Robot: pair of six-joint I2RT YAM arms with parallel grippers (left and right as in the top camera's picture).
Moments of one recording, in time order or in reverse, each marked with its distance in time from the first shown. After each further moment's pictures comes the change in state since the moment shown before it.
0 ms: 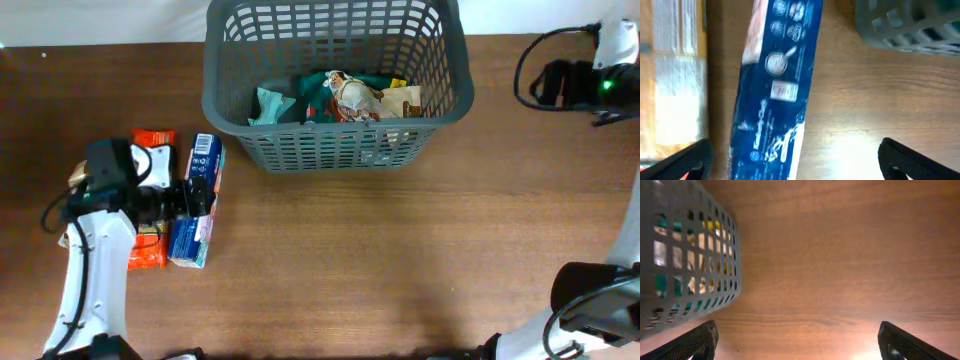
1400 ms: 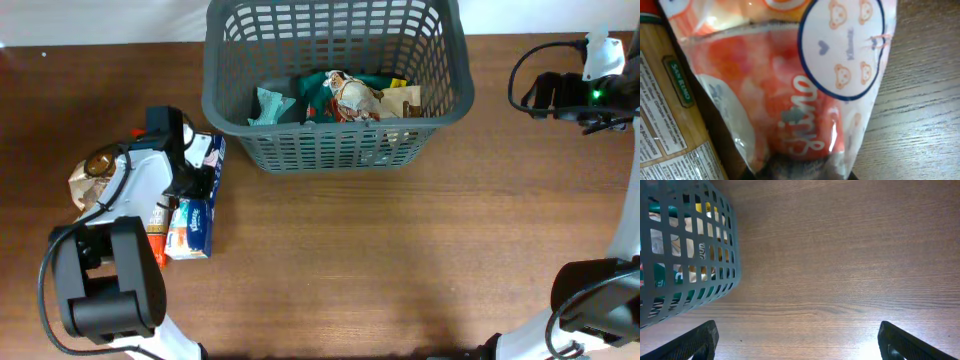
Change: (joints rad) left arm -0.154 0.434 0.202 0.055 -0.296 0.177; right arm 0.000 0.000 -0.072 -0.001 -0.003 0.011
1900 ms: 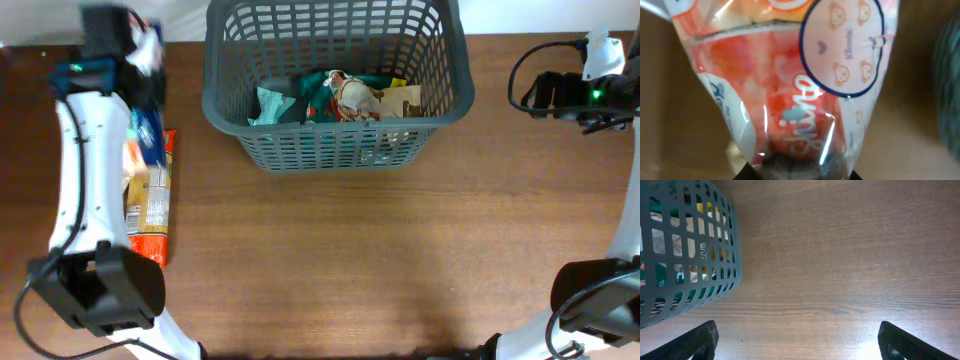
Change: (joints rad) left arm 0.019 0.039 0.760 -0.278 -0.191 -0.027; right arm 0.000 0.000 0.000 0.000 -0.003 0.000
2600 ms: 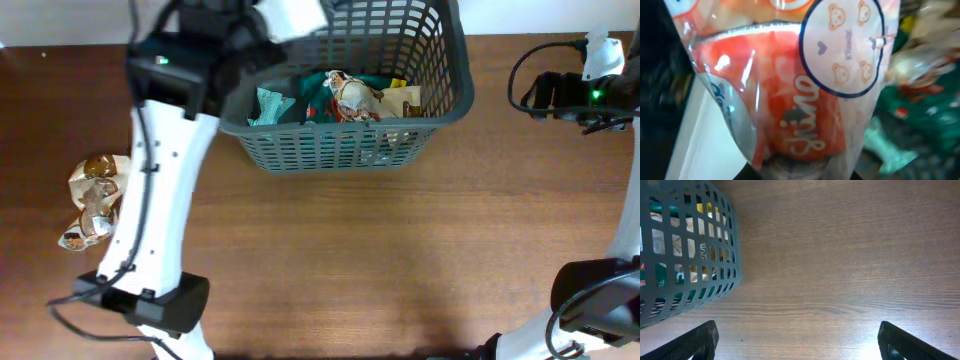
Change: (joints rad) left arm -0.457 0.023 0.398 -0.018 0.199 0.734; right arm 0.000 0.000 0.000 0.000 0.000 0.000
